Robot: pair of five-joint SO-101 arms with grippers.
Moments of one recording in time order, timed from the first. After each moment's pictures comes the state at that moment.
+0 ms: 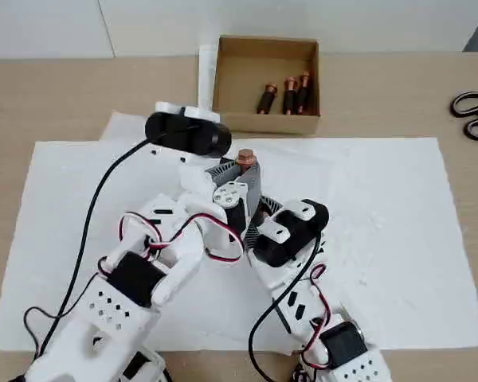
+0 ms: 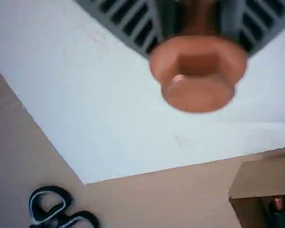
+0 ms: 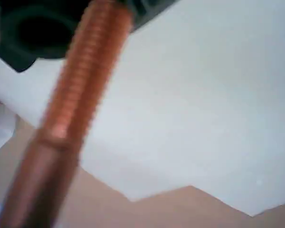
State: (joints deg) left arm 30.8 -50.7 47.8 36.1 26.7; right arm -30.6 -103.0 96.0 24.9 1.5
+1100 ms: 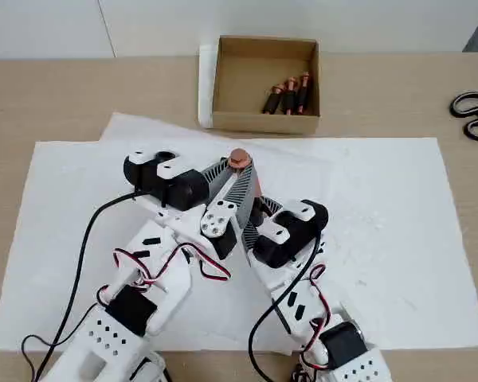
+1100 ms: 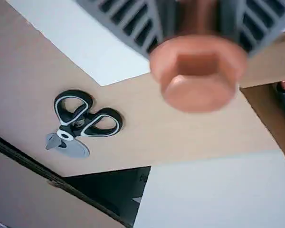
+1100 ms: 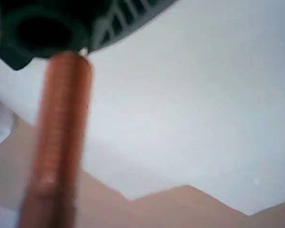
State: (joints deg) left arm 30.8 -64.1 69.1 10.8 19.8; right arm -30.8 -103.0 96.0 24.9 1.5
